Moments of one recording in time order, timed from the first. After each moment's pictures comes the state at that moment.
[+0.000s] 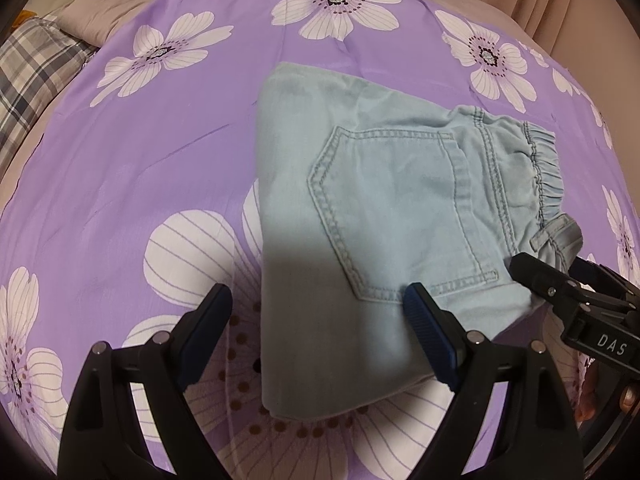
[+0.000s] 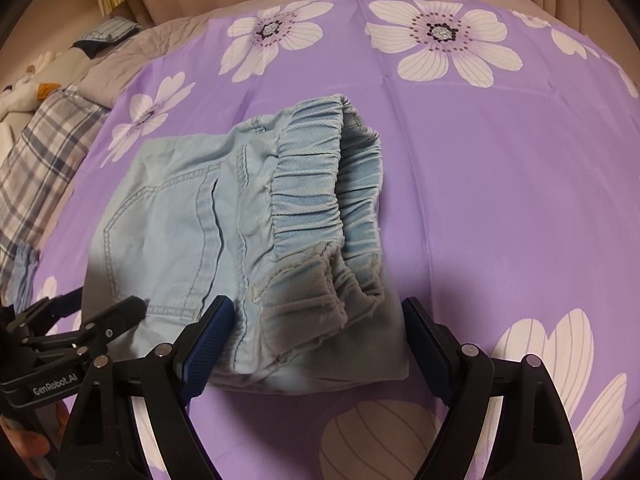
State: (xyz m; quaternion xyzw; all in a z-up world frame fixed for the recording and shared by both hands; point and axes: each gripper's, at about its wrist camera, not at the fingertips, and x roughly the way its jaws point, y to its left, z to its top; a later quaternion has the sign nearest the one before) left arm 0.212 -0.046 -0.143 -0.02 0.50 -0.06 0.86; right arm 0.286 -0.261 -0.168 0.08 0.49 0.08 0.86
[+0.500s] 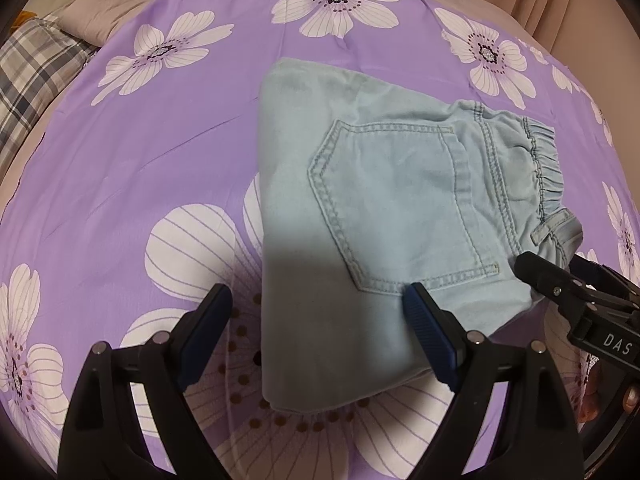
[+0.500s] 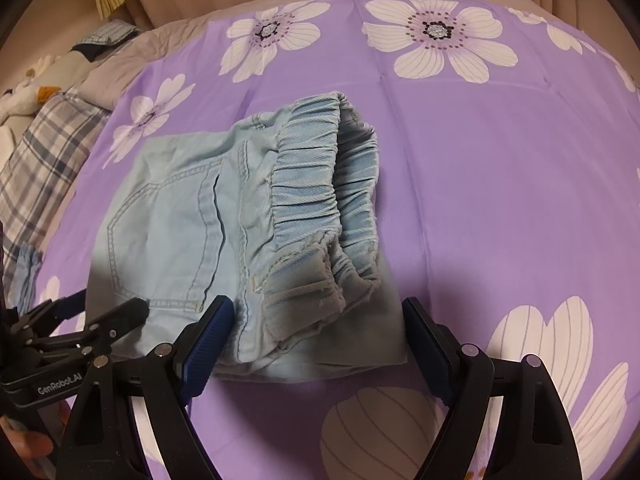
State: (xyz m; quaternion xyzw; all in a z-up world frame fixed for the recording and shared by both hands) left arm 0.209 -0.045 -0.144 -0.01 0.50 -0.06 0.86; right arm 0.279 -0.264 -0.168 0.09 0.49 0.08 0.86
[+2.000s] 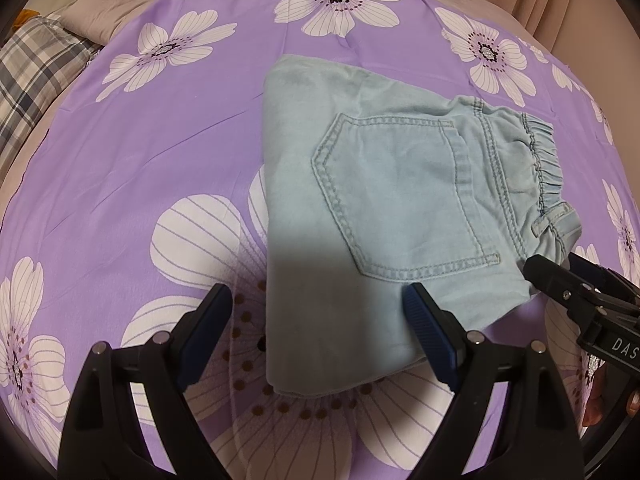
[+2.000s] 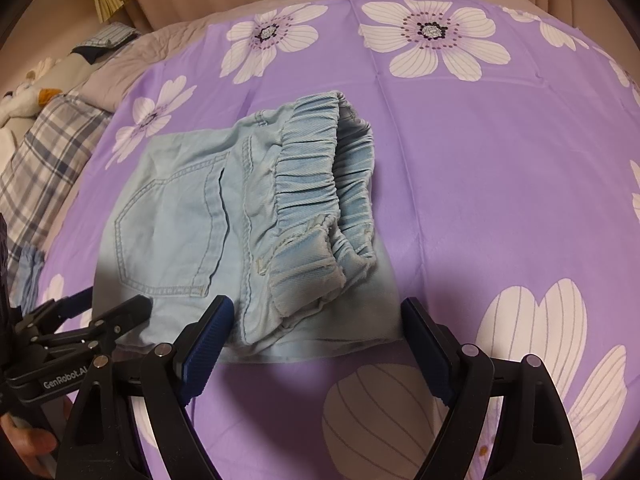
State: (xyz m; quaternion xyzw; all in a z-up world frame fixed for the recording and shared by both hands) left arm 0.203 -0.042 -0.143 -0.01 0.50 -0.06 0.86; right arm 0.268 -0.266 -0.165 0.09 0.49 0.08 0.86
